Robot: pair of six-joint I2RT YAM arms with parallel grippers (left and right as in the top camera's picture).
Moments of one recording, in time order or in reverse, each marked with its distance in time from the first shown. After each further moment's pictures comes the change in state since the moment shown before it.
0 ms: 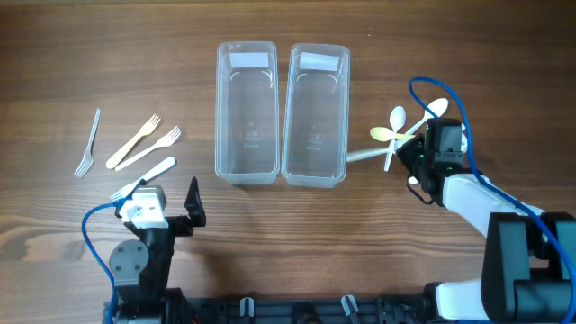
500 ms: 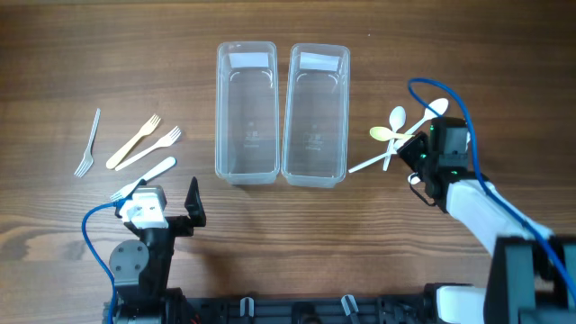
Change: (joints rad) left arm 0.000 0.000 0.000 0.000 0.000 0.000; right arm 0.000 -0.088 -0.010 -0.021 -0.021 -0.080
